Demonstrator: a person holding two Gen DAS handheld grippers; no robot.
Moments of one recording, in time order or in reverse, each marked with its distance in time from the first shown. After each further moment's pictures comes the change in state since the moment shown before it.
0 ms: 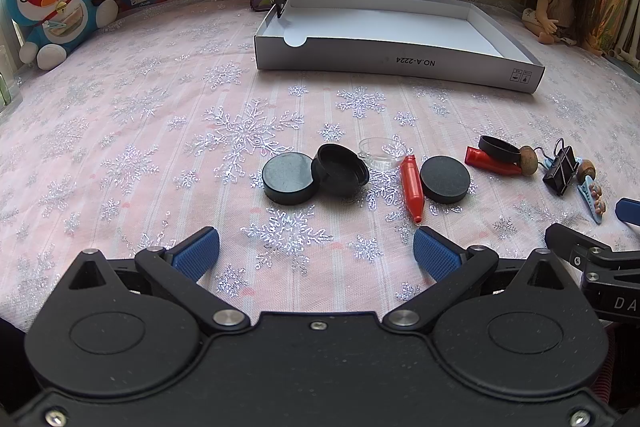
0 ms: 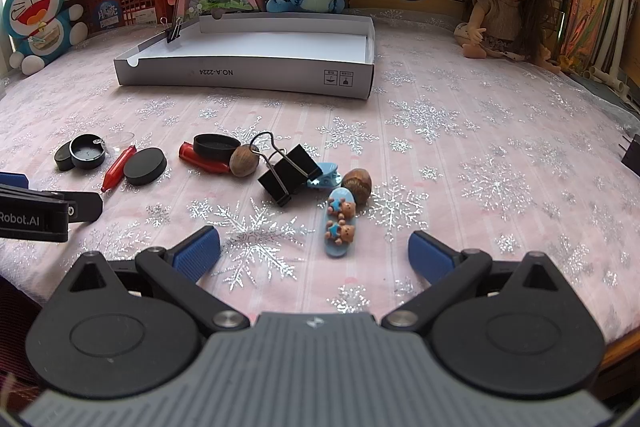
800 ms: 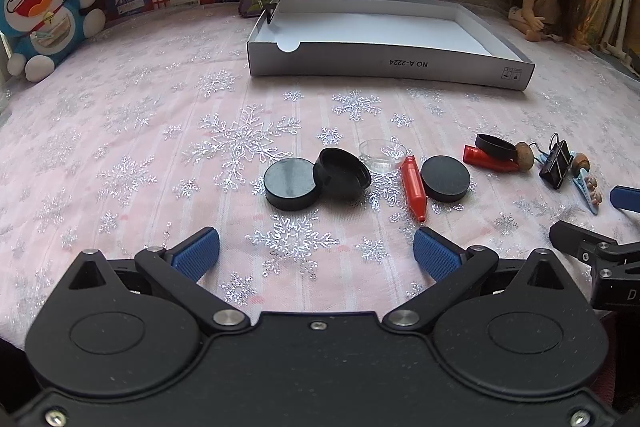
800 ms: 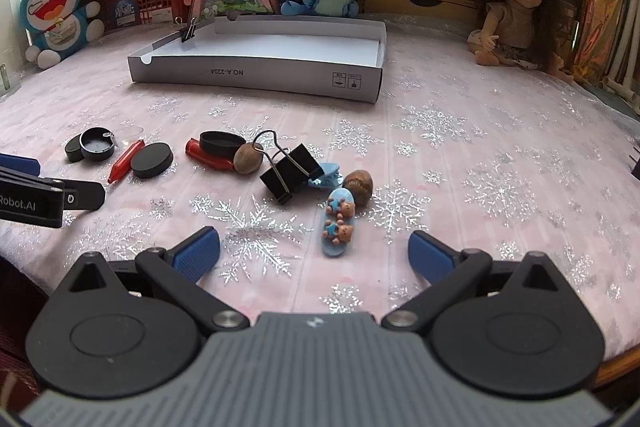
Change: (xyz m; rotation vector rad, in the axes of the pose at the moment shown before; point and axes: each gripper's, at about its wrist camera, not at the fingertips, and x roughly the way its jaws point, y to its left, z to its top) left arm -0.002 0.010 -0.003 0.038 -0.026 -0.040; right arm -0.004 -0.004 -0.004 -0.037 -0.017 0.047
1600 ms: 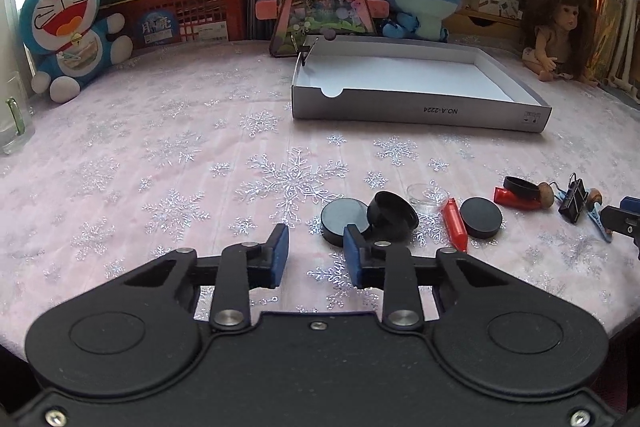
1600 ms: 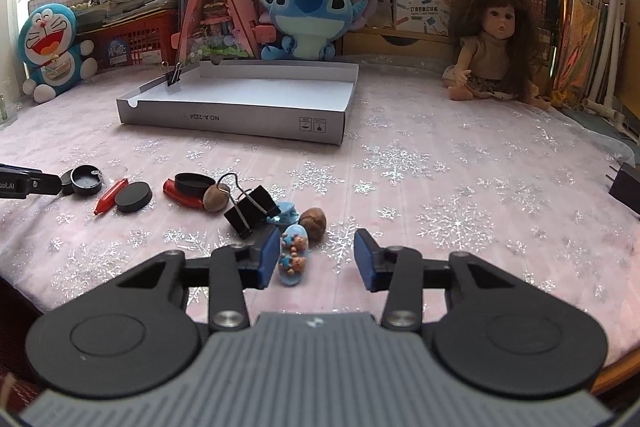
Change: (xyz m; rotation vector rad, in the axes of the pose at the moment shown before) left arm -0.012 0.030 0.006 -0.024 -0.116 0.026; right arm -0.017 -0.027 0.001 0.013 -0.127 -0.010
